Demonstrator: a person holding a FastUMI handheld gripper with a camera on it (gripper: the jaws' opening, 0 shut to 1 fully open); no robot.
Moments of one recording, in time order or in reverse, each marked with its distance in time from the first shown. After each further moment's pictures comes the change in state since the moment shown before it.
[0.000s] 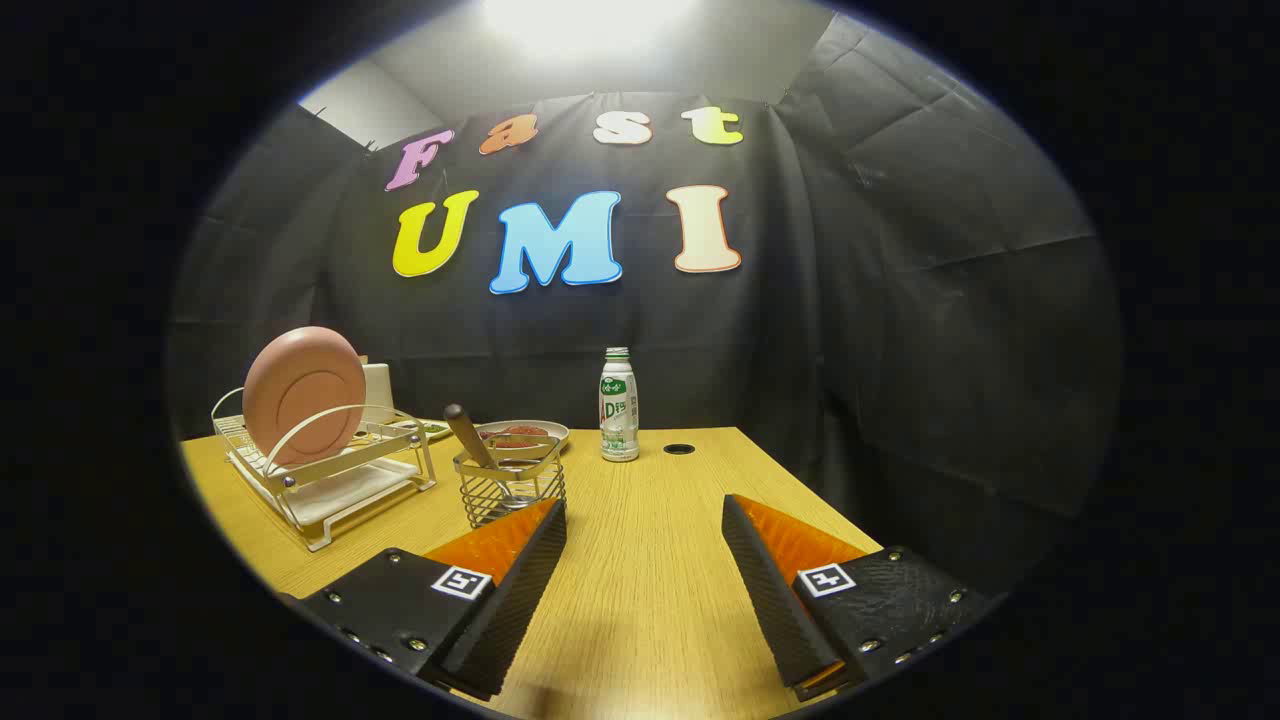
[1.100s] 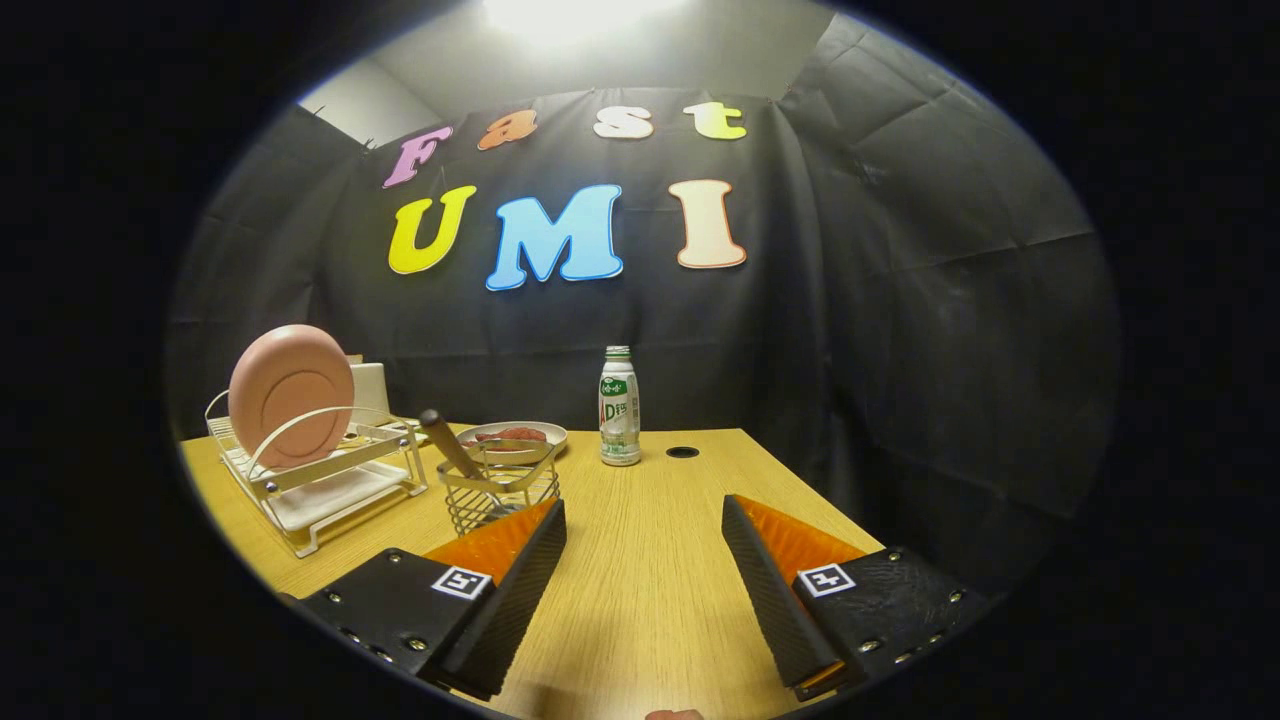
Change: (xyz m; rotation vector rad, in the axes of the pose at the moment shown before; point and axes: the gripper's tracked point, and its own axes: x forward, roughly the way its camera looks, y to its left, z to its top) arm 0.040 0.000 0.004 0.010 -0.001 0.007
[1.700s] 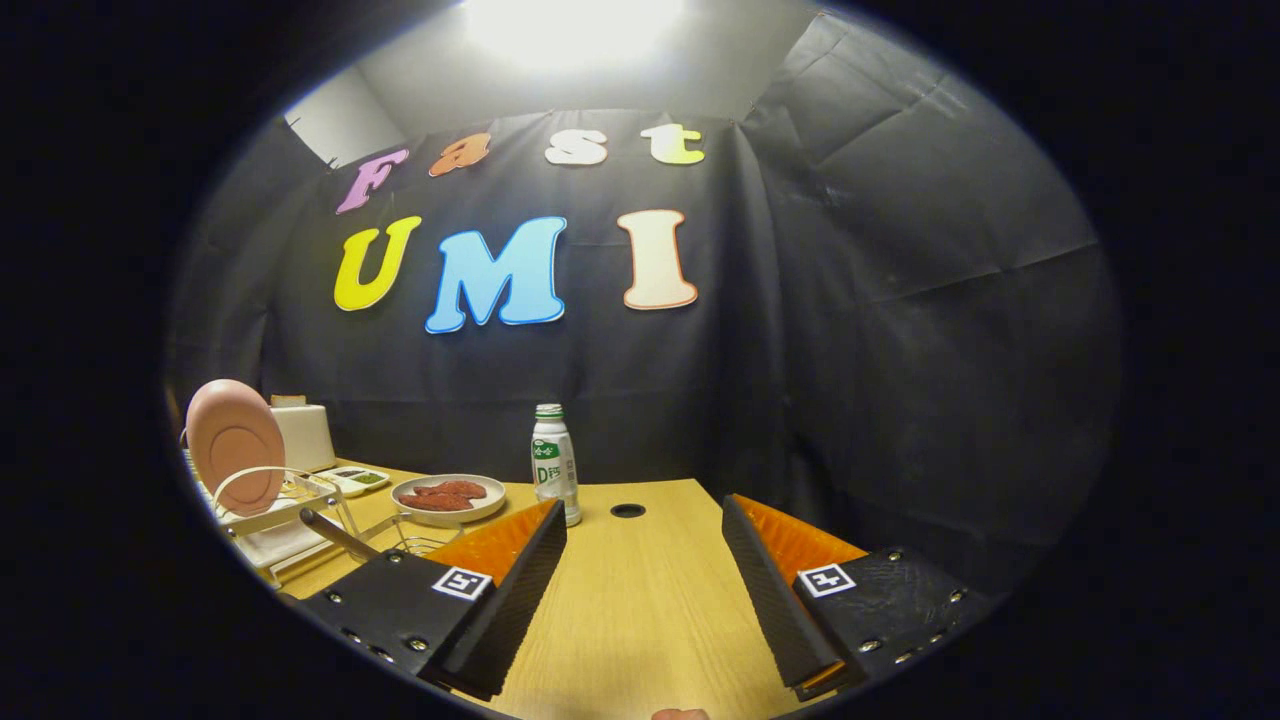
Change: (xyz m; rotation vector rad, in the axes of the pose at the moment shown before) arm 0.021 -0.066 0.058 0.002 -0.094 -0.131
